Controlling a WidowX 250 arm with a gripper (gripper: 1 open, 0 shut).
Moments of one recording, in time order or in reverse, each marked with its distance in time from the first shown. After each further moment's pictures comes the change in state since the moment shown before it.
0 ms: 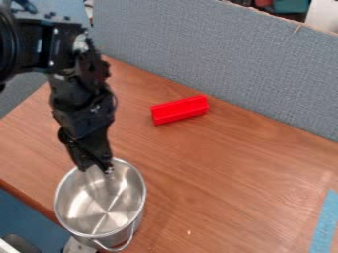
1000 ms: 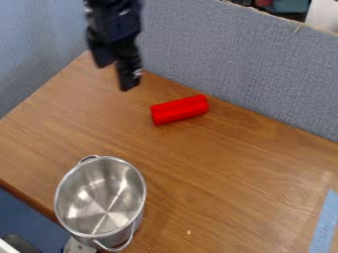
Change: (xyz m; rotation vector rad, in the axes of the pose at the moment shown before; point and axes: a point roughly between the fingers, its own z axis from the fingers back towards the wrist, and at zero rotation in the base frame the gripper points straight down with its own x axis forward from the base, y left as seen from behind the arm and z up) arm 0.100 0.050 0.043 -0.021 -0.073 -0.096
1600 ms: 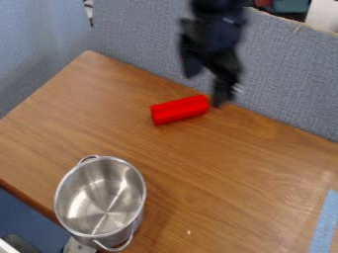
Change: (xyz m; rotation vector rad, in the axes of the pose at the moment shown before) arm 0.056 -0.105 0.011 -0.052 -0.039 -0.153
